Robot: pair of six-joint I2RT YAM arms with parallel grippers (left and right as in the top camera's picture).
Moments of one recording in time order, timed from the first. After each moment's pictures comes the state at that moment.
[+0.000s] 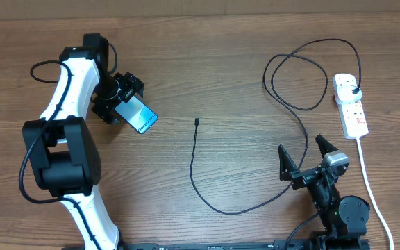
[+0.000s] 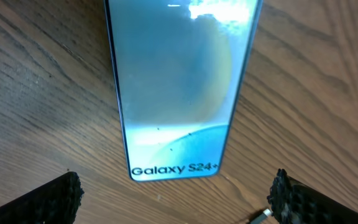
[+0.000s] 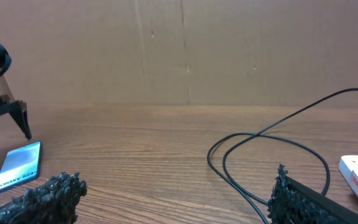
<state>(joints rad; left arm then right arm) 0.05 2.10 1.69 -1.14 0.22 -0.82 0.03 0.01 0.02 -0.01 -0.26 0.10</state>
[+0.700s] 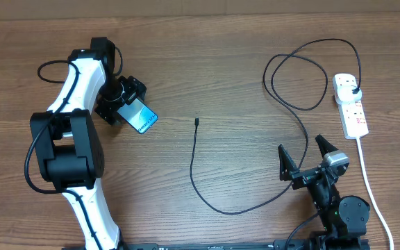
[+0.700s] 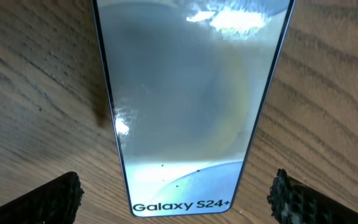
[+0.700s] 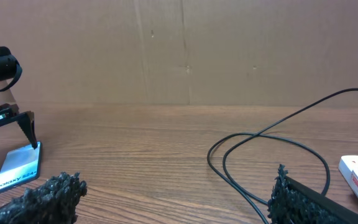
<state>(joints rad) 0.04 2.16 1.69 -1.10 0.17 -0.82 0.03 0.01 0.02 -0.01 -0.26 0.10</state>
